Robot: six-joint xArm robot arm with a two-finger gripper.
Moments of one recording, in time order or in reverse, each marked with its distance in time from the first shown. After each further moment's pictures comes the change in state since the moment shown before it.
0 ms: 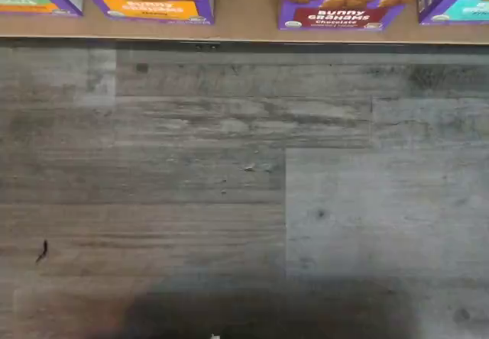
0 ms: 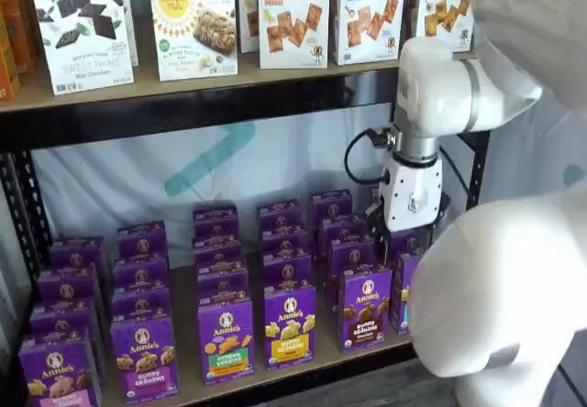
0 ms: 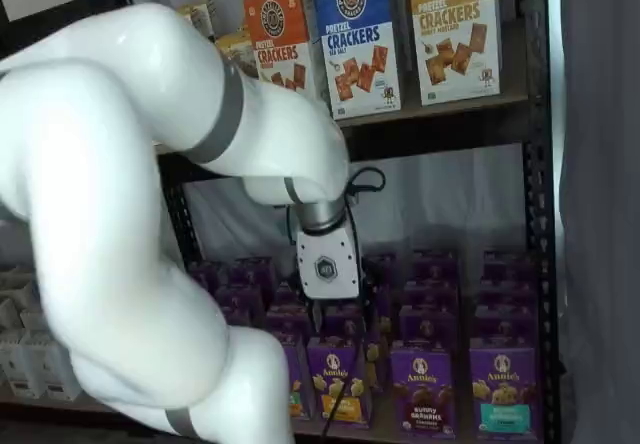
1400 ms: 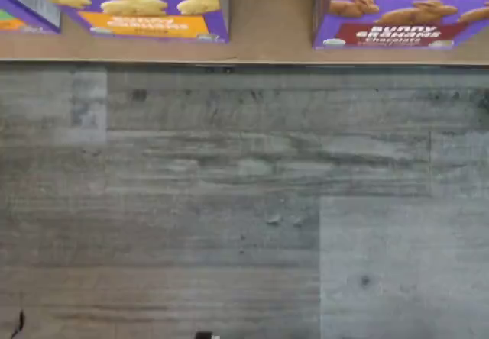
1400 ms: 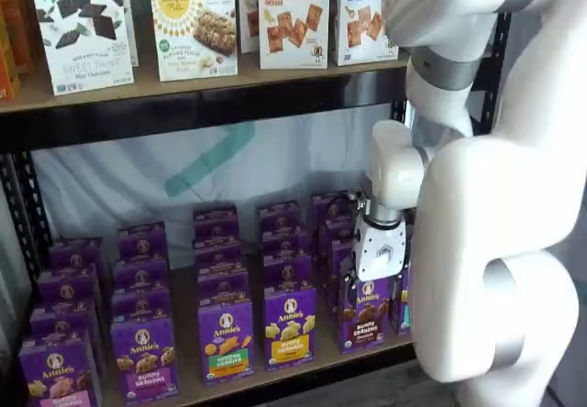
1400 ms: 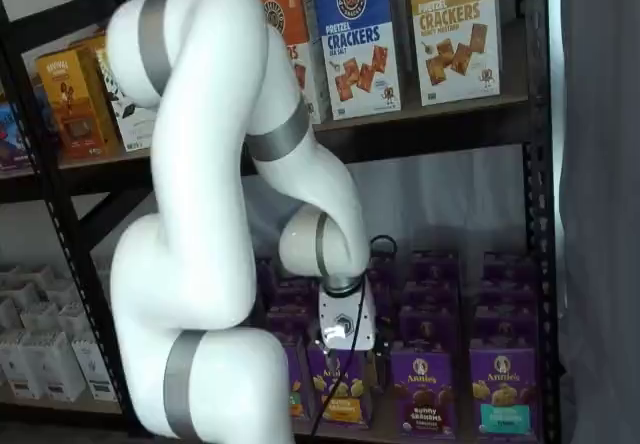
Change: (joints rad) arm 0.053 0.696 -0.164 0.047 -0.516 0.006
